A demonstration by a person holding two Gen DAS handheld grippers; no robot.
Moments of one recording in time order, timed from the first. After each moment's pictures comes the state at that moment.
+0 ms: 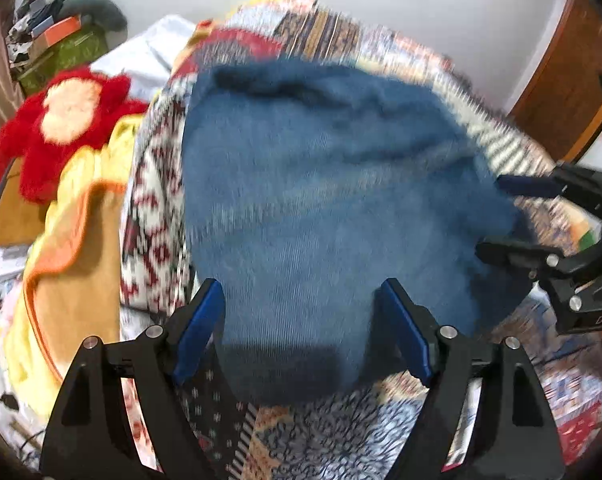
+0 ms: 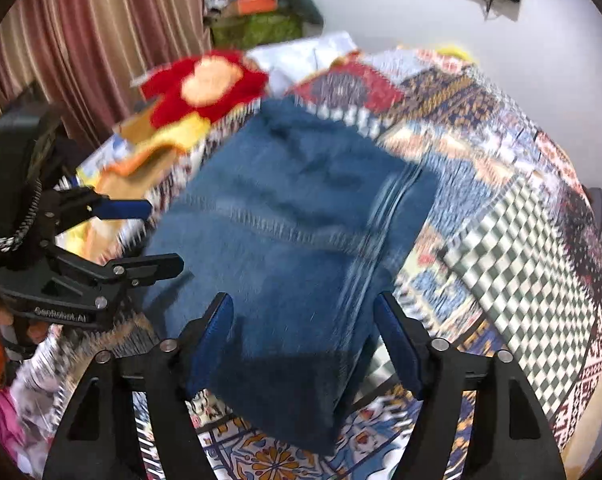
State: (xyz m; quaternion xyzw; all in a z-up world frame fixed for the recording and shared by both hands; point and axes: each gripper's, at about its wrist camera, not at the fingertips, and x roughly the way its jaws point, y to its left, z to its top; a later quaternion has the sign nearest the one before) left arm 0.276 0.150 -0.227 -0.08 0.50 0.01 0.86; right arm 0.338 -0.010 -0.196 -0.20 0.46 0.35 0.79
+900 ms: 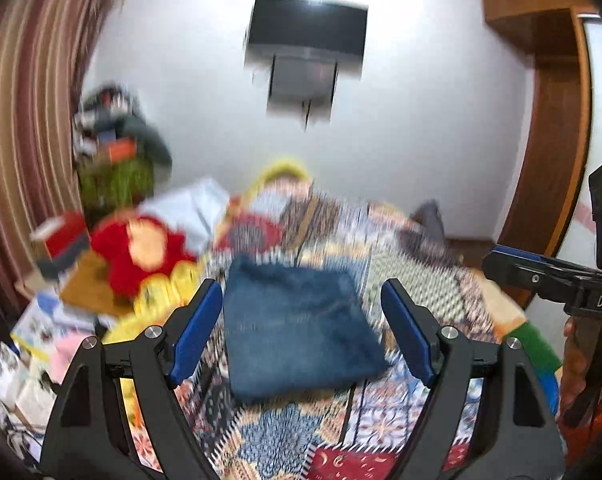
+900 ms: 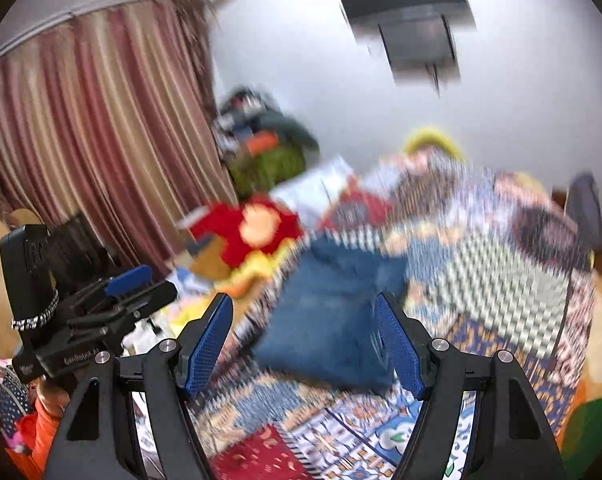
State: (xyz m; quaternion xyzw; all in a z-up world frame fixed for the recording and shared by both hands) left arm 0.094 0.088 -0.006 -0.07 0.19 0.07 0.98; right arm 0.191 -0.128 -0.005 0.03 0.26 0.40 0.88
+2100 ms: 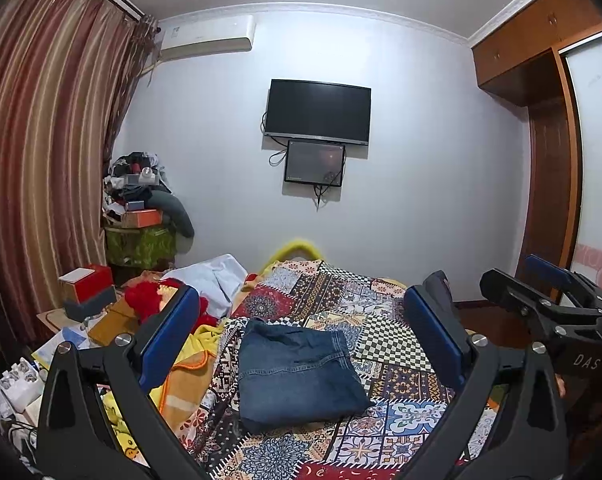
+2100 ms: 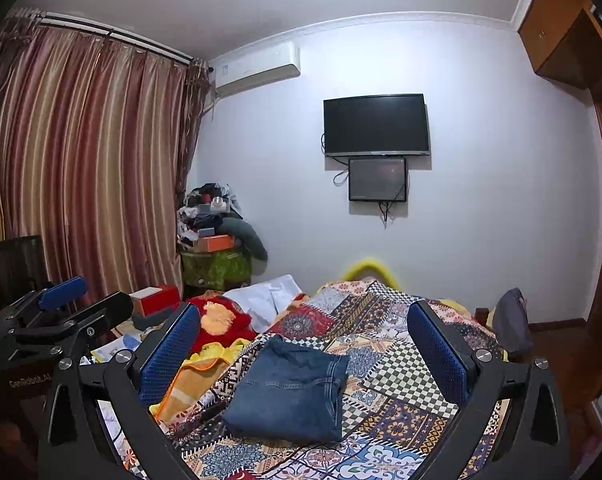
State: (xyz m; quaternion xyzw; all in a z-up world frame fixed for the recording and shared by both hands) left arm 0.000 0.051 0.032 -0.06 0.07 0.11 0.99; right arm 0.043 -0.143 0.055 -0.01 0.07 0.28 0.96
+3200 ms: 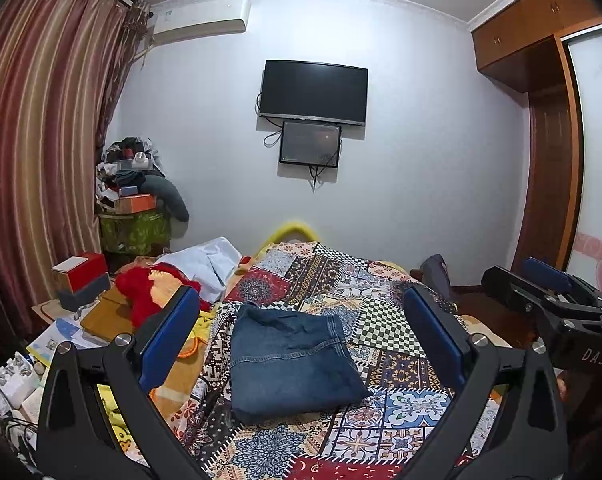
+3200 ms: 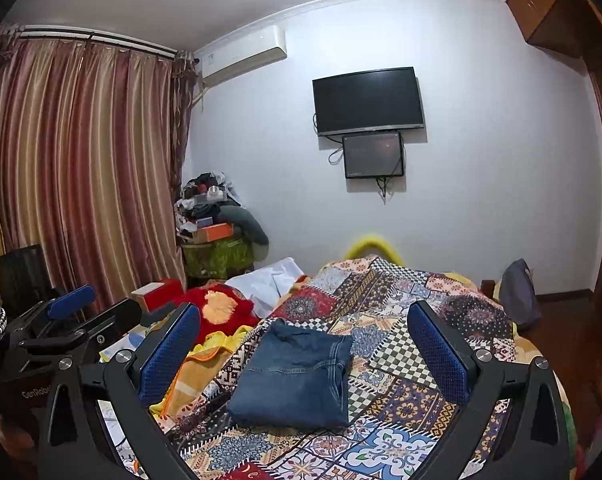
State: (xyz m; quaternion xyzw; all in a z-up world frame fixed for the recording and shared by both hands) left arm 0.026 0.055 0.022 -0.07 0.11 0.10 0.99; right arm 0.070 -0.151 0.039 0.01 0.11 0.28 0.95
